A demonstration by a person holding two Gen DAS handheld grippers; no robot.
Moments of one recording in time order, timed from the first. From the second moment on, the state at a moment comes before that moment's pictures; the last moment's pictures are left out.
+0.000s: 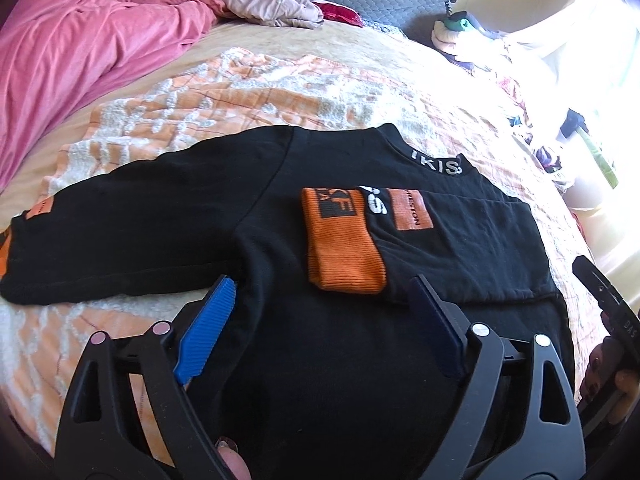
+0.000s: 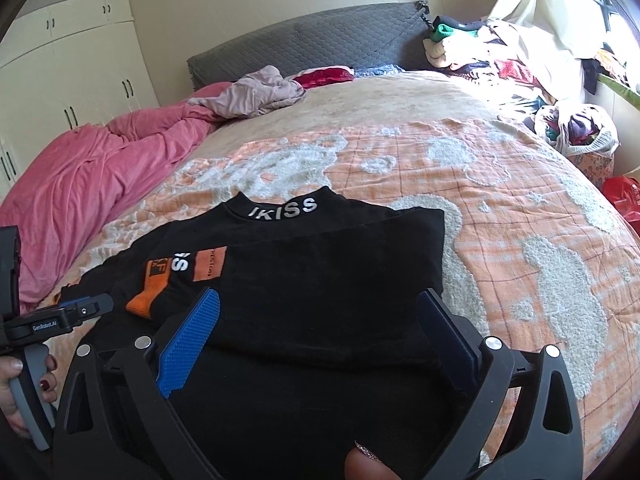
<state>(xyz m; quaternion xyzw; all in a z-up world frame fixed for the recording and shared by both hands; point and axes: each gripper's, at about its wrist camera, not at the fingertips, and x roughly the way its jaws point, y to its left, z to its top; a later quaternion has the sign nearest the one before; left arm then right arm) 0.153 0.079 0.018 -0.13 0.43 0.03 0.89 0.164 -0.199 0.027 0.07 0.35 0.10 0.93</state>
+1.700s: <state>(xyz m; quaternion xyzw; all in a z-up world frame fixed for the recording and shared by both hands) 0.068 0.239 0.009 -0.23 0.42 0.14 0.87 0.140 -0.026 0.033 -0.04 0.37 0.21 0.91</state>
